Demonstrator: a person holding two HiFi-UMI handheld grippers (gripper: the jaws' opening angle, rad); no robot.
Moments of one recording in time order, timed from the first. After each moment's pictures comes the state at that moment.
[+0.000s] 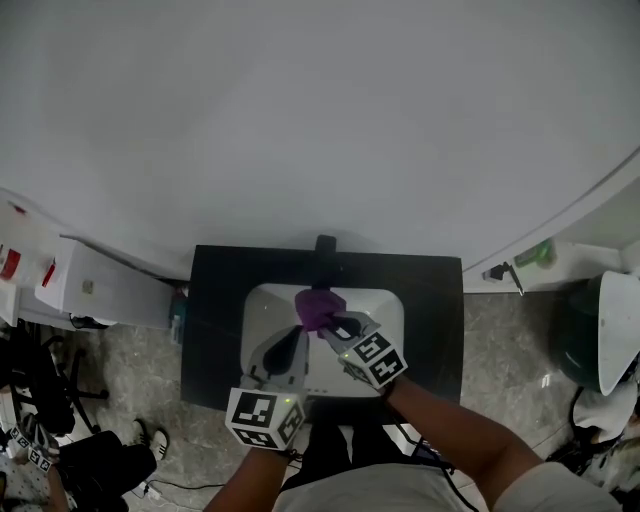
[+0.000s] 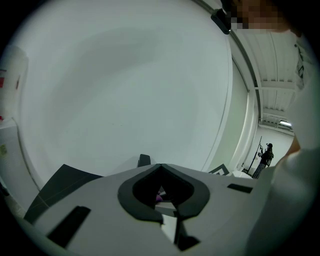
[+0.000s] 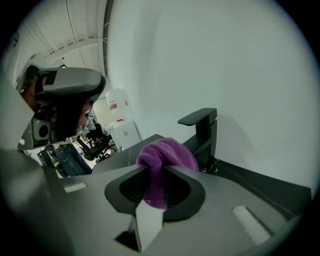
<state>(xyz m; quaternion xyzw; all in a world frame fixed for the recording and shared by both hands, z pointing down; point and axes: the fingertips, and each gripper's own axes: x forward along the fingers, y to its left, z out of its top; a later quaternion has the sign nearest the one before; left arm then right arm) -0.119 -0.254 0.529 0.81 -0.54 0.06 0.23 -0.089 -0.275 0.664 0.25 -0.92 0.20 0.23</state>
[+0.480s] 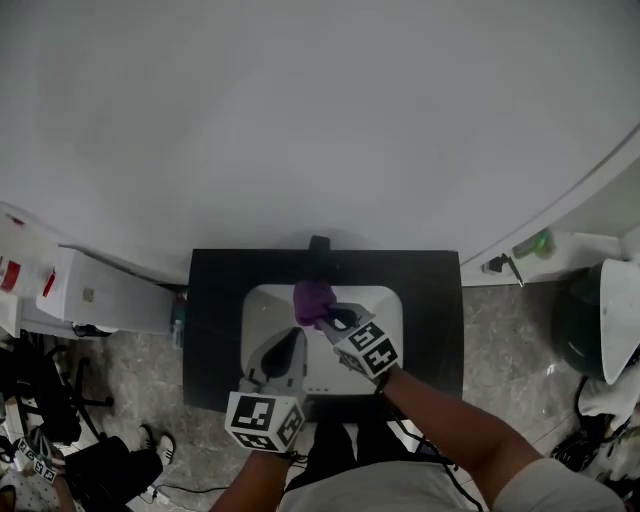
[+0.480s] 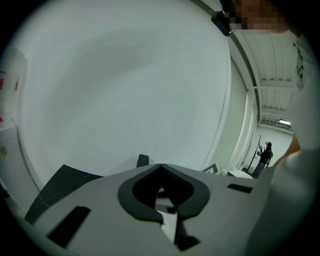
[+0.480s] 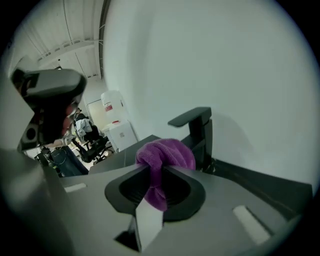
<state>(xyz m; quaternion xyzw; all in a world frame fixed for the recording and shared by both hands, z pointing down) -0.114 -0.250 0.530 0.81 -0.54 0.06 0.23 -0.088 -0.287 0.675 0.27 -0.91 0.21 0.24</state>
